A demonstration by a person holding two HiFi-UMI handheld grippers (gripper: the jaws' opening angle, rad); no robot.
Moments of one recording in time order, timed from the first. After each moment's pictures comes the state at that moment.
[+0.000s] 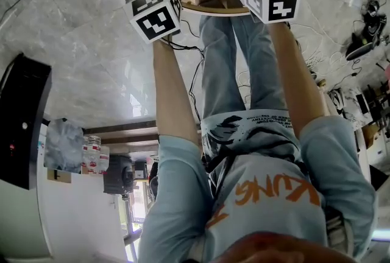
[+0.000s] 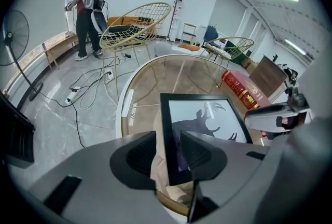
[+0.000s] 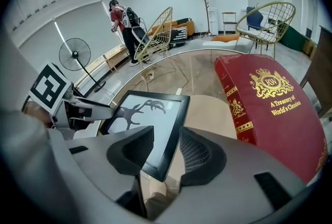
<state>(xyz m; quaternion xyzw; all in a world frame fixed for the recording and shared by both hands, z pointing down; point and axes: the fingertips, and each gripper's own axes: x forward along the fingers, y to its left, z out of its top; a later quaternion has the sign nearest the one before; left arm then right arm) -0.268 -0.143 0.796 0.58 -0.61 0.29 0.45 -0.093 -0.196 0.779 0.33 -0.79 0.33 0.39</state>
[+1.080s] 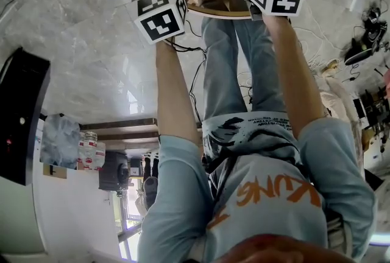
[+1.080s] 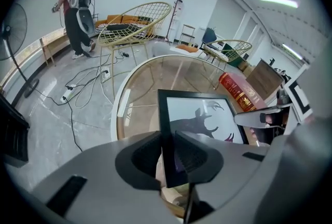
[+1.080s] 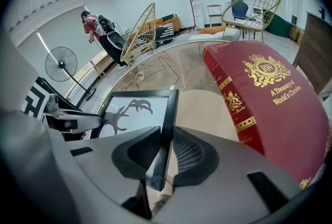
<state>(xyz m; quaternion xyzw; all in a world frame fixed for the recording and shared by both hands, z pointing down) -0.266 -0.148 0.798 0.59 -0.60 0.27 0.46 -0.090 -0.213 0.802 0.38 -0.75 0.38 0.38</state>
